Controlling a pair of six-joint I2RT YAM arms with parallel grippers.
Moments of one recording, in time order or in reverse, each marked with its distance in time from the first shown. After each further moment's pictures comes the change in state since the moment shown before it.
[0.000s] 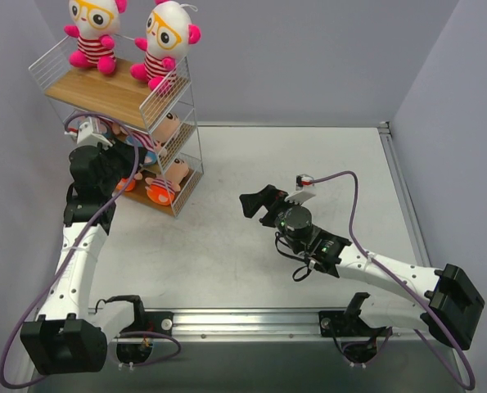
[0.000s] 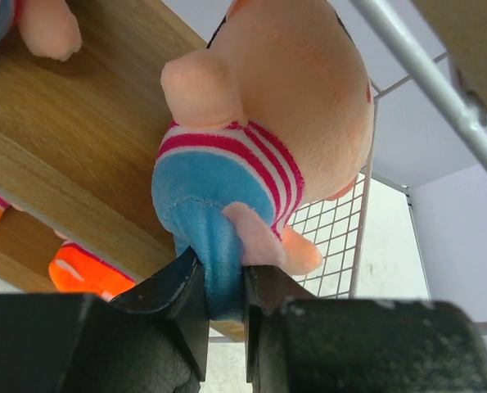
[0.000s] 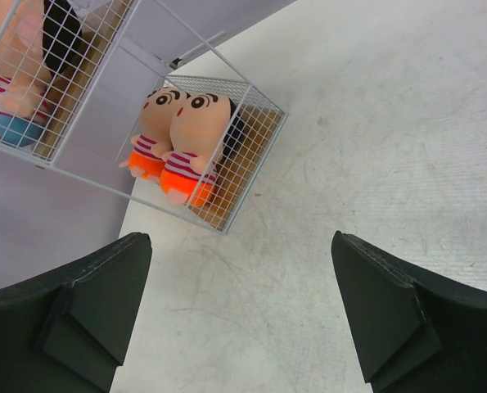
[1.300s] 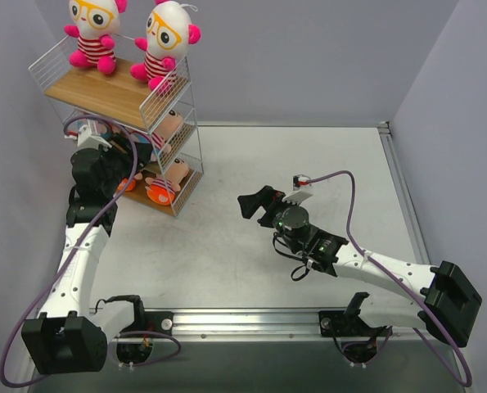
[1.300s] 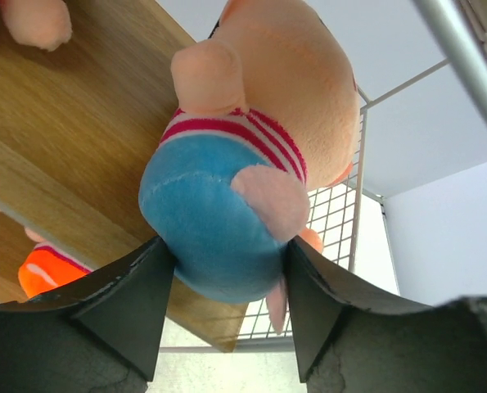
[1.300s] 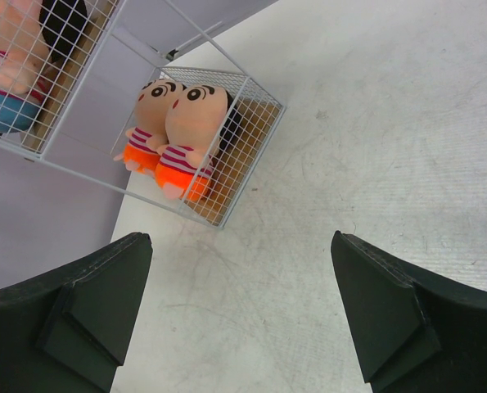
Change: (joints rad) left arm 0.001 0.017 -0.044 0.095 0.024 -0.085; right arm 0.000 0.027 0.000 0.013 -0.015 -0.006
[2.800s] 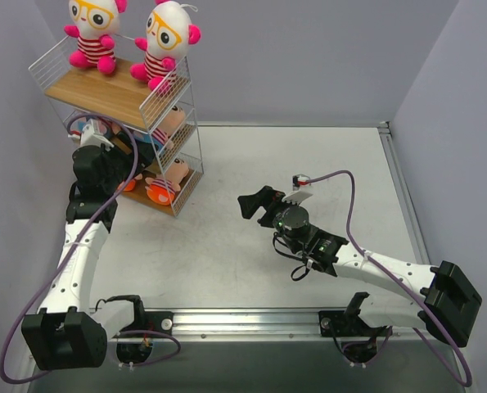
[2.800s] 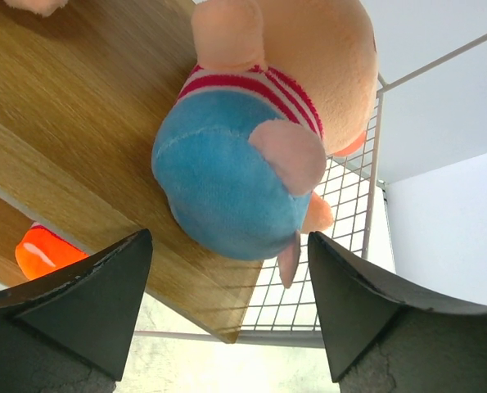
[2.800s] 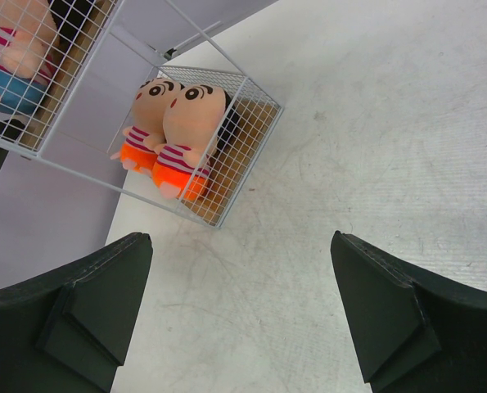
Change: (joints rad) left arm 0.001 0.021 0.027 -0.071 0.020 -0.010; right arm 0.000 0.000 0.000 0.000 0.000 -0.015
